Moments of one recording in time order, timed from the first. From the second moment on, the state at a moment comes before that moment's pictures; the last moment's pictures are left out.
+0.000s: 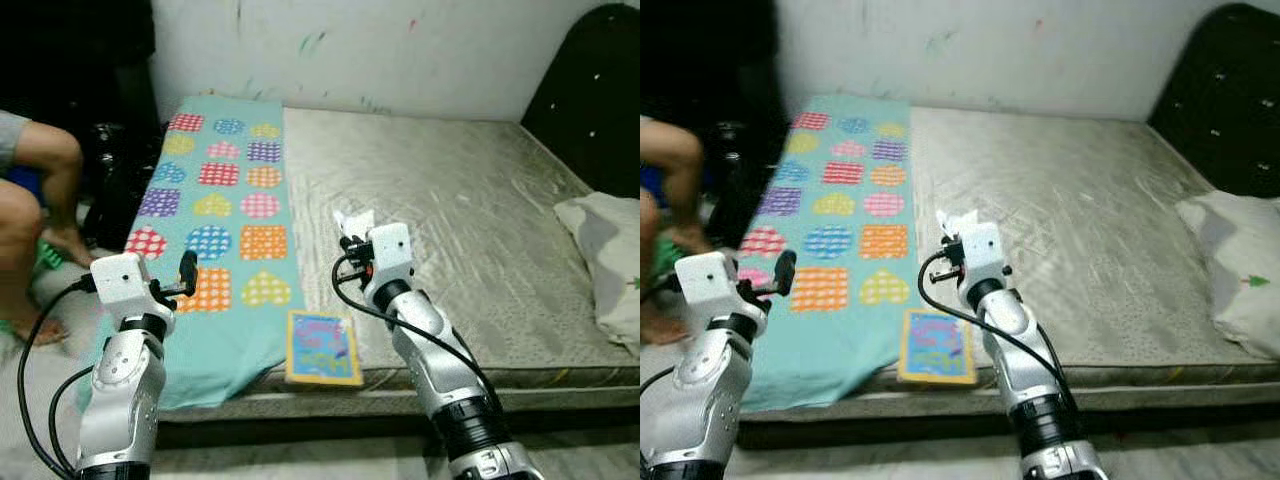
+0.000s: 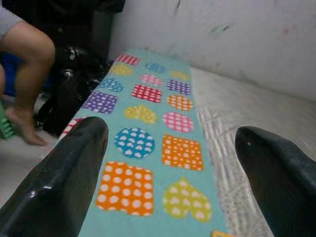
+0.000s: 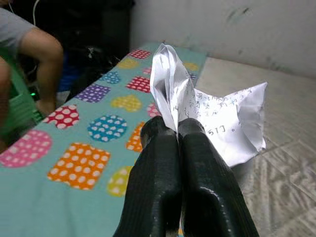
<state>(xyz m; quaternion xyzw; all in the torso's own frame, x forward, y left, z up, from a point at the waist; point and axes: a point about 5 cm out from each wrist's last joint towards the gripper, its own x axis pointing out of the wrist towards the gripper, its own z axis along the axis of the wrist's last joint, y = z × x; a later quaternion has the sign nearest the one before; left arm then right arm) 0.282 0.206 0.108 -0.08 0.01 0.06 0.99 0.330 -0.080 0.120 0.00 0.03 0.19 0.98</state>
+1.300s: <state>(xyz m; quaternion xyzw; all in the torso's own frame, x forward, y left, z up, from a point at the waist) 0.286 0.200 0.114 -0.06 -0.01 0.05 1.00 0.324 -0.079 0.111 -0.01 0.04 0.21 0.98</state>
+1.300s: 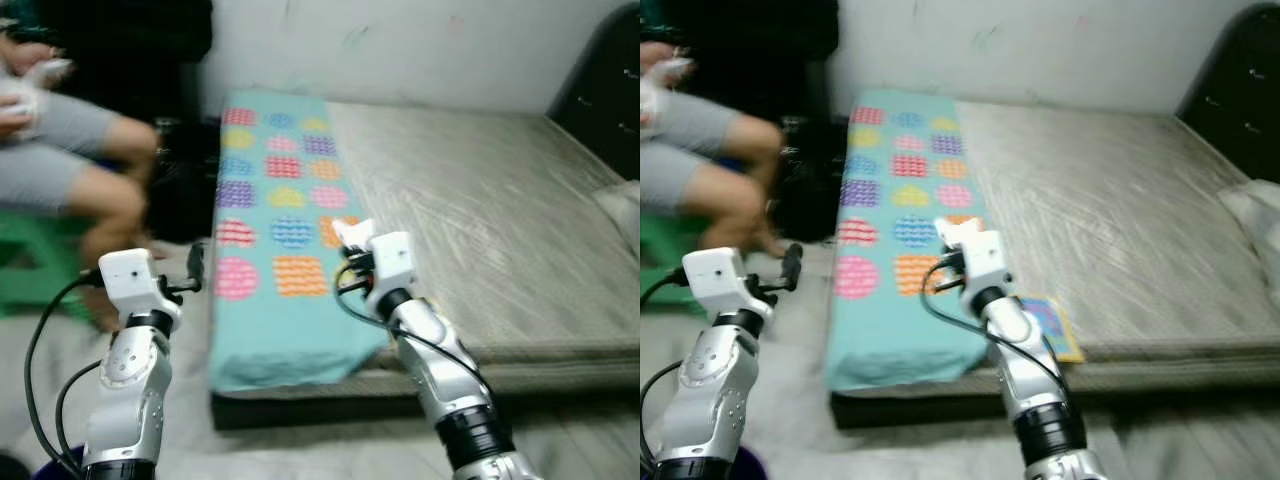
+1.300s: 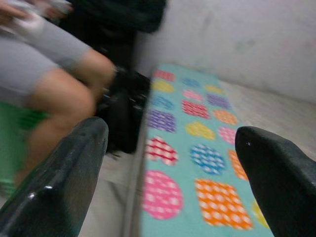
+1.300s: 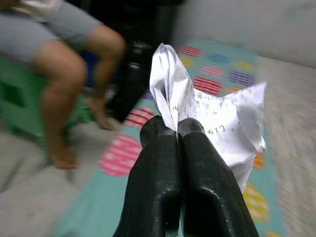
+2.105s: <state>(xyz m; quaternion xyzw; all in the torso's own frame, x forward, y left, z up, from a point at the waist) 0.283 0.205 0.111 -0.05 -0.01 0.06 1.00 0.320 -0.071 0.110 0.00 0.04 0.23 0.97</state>
